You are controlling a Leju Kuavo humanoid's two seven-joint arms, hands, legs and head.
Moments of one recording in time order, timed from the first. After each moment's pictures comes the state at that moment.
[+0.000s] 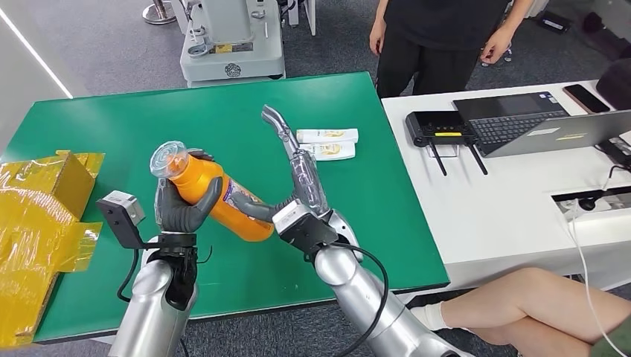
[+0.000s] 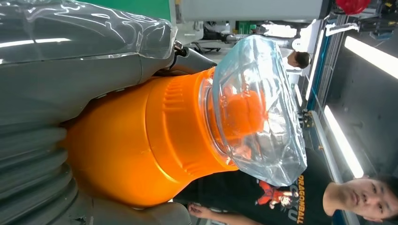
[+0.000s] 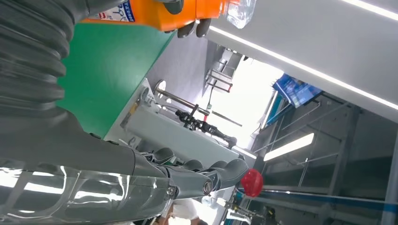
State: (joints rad) left arm -0.41 -0.22 -0.37 -1.18 0.17 -0.05 -0.55; right arm -0.44 0.23 0.46 -1.06 0.30 -0.32 -0.50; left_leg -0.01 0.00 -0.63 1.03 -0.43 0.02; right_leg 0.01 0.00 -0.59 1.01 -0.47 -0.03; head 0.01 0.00
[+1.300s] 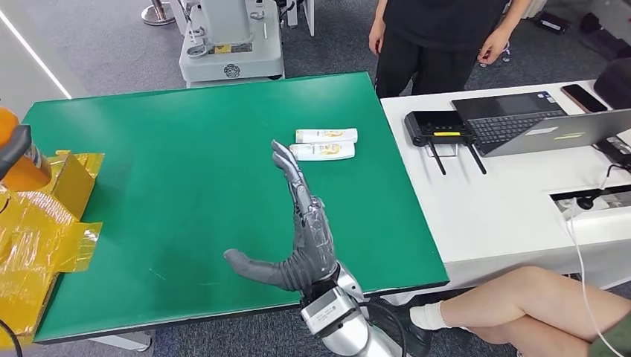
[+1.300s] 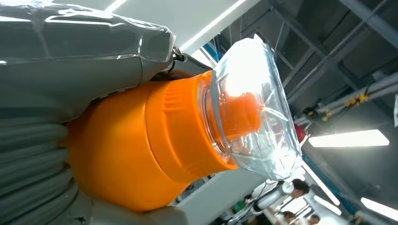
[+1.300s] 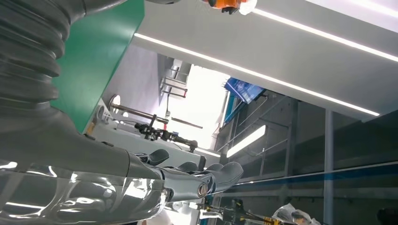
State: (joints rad) left arm -0.69 0.32 -0.10 -1.15 -0.23 -0.02 -0.61; right arm -0.22 0.18 0.65 -1.40 0.20 -0.42 -0.55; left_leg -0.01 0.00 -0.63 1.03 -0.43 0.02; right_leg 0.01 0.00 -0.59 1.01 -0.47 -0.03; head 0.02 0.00
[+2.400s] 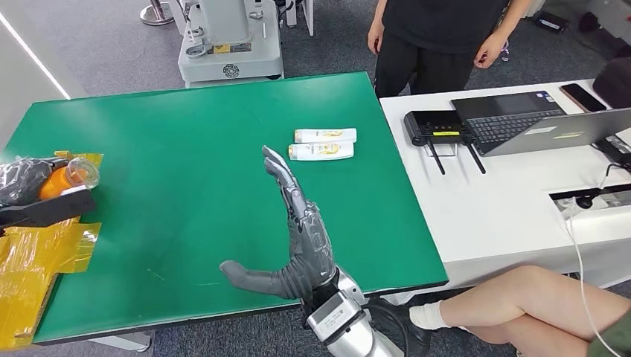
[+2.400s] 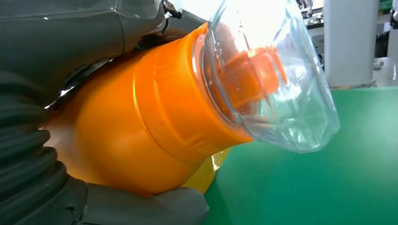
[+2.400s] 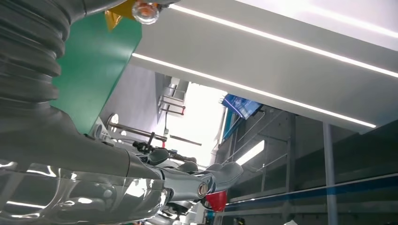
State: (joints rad) left arm -0.85 0.51 -0.56 -0.71 -0.79 -0.03 -0.59; right arm -0.19 0.18 0.65 -1.44 0.18 -0.33 -0.53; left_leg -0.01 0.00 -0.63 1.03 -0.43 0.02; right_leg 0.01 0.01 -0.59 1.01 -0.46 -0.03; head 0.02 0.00
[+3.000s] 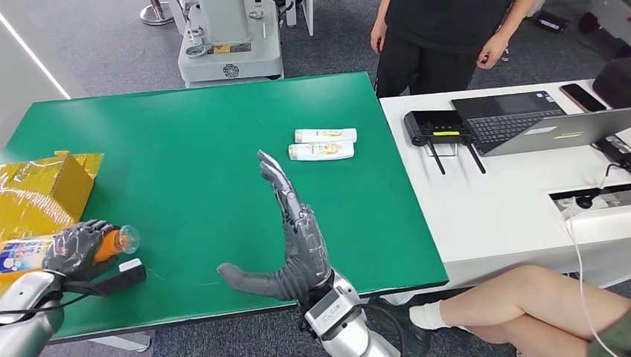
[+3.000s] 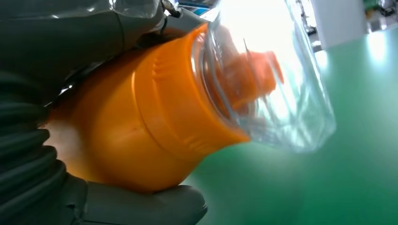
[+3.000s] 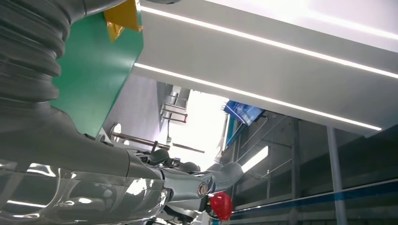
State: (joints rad) left arm -0.60 0.41 -0.59 -0.52 -0.96 0.52 -0.54; right arm -0.20 0.18 0.67 -1.40 0.13 -0.33 -0.55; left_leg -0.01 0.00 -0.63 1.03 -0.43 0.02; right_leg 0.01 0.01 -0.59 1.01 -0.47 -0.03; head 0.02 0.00
